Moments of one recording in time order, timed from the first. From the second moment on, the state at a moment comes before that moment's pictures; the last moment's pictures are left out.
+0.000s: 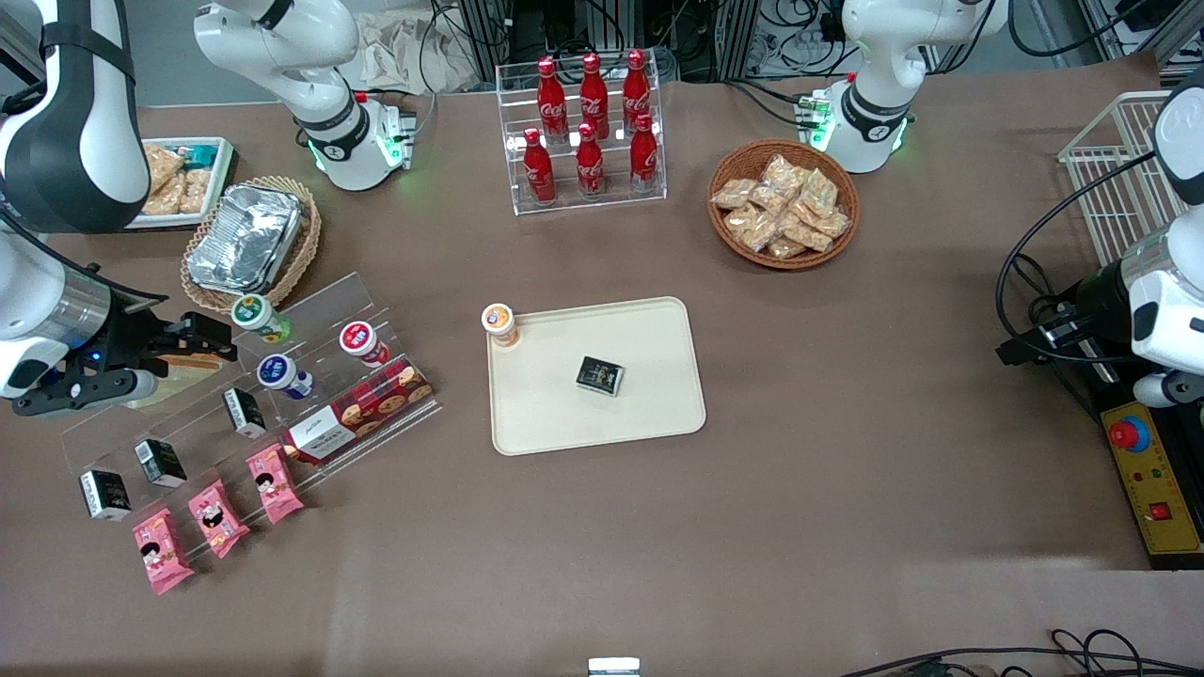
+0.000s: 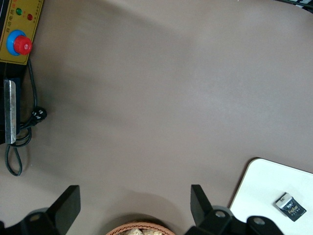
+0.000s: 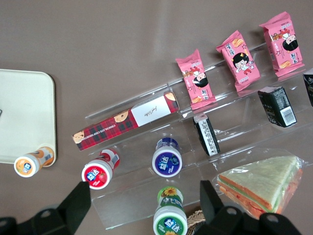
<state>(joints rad) 0.00 0.10 -0.02 -1.69 0.07 1.74 -0.19</state>
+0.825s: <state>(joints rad) -0.01 0.11 -0.04 -1.69 0.07 1.70 -0.19</state>
